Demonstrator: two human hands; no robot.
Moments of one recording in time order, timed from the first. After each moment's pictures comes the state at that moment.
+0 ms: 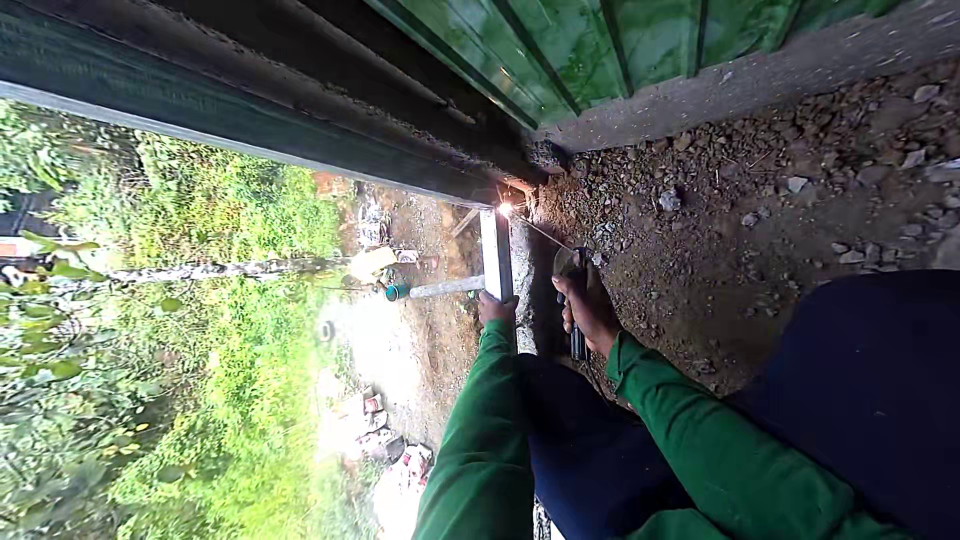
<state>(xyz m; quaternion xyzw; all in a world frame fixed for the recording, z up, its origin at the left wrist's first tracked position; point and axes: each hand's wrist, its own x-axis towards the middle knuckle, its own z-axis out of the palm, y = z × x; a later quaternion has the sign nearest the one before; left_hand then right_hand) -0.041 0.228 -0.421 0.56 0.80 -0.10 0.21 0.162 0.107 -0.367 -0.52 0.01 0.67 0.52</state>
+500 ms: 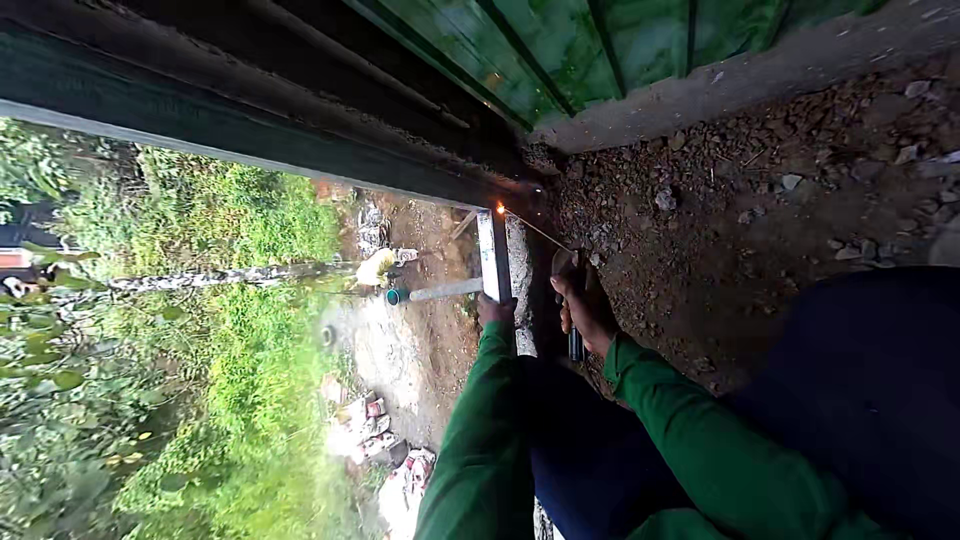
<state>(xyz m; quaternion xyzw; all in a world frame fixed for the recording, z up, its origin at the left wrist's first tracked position) -0.049 0.231 -0.428 0.58 0.78 -0.11 0.20 0.162 0.107 -0.366 -0.52 0.02 0.67 0.54</state>
